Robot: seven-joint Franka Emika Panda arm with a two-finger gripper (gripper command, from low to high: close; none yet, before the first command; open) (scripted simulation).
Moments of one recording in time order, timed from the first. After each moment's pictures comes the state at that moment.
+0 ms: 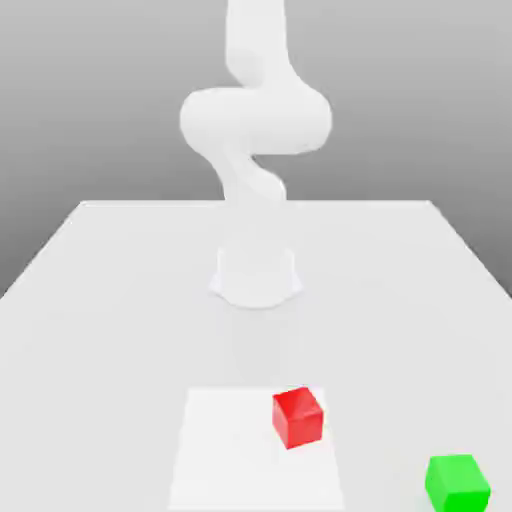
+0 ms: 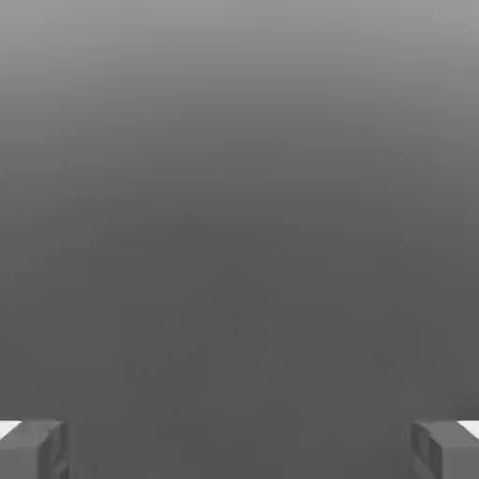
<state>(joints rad) 0.01 -0.72 0.00 -2.35 0.00 2.35 0.78</state>
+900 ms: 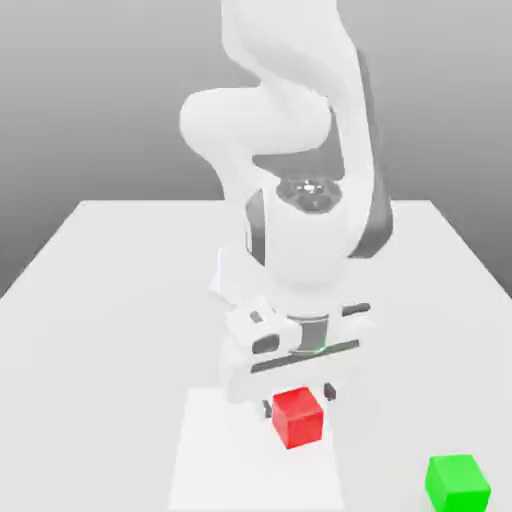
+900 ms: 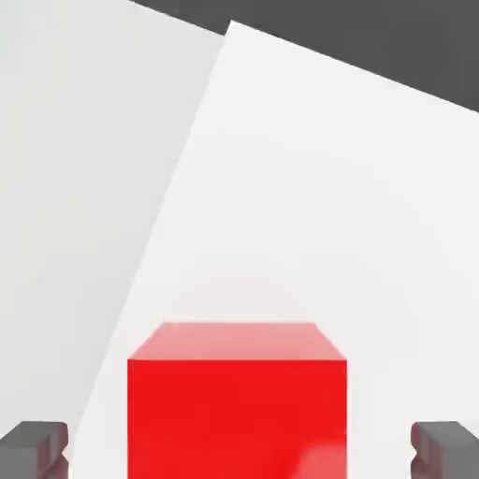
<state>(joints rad) 0.12 0.24 0.01 -2.74 -0.02 2.97 0.58</state>
